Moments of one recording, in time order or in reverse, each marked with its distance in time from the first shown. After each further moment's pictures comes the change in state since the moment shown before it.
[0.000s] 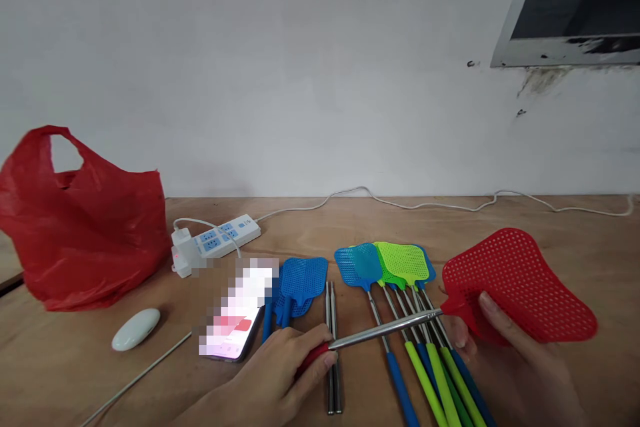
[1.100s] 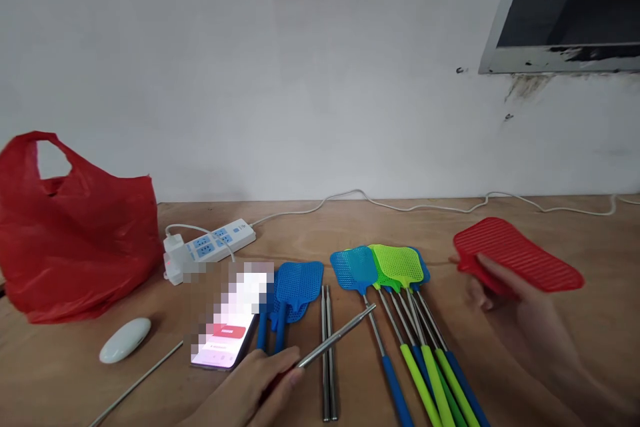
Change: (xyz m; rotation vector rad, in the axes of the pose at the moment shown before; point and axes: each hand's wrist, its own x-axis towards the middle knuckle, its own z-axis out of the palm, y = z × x) left_hand -0.032 -0.012 0.005 -0.077 0.202 -0.101; right_hand 0.033 -0.032 -0.003 -0.052 0.302 -0.036
